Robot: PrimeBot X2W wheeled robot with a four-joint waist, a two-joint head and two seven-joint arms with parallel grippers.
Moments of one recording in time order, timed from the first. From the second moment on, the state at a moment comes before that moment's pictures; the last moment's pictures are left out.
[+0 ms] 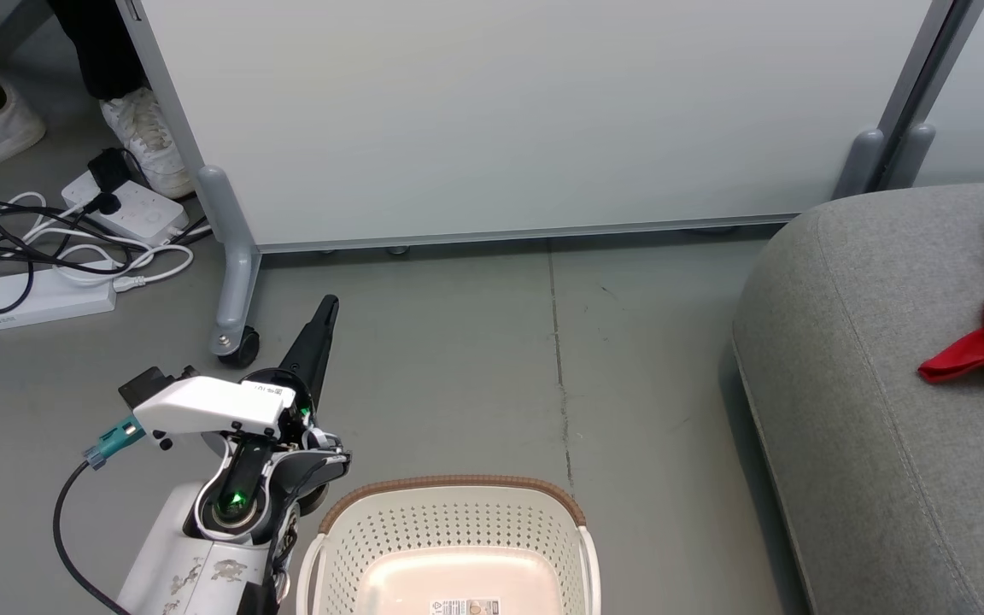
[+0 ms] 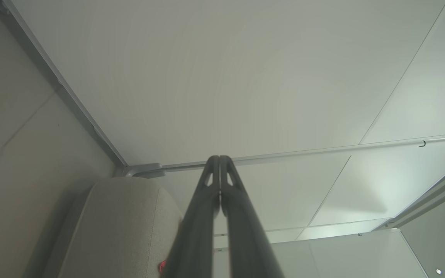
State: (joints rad) left arm -0.43 0.05 -0.21 0.55 -1.72 -0.13 0.13; right arm 0.17 -0.12 -0.23 -0.01 1.73 0.13 -0.07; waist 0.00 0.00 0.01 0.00
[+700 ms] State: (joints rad) left arm -0.43 0.05 -0.21 0.55 -1.72 -0.13 0.13; right arm 0.17 -0.13 -0.22 -0.01 1.74 0.13 -0.08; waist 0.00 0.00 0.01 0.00
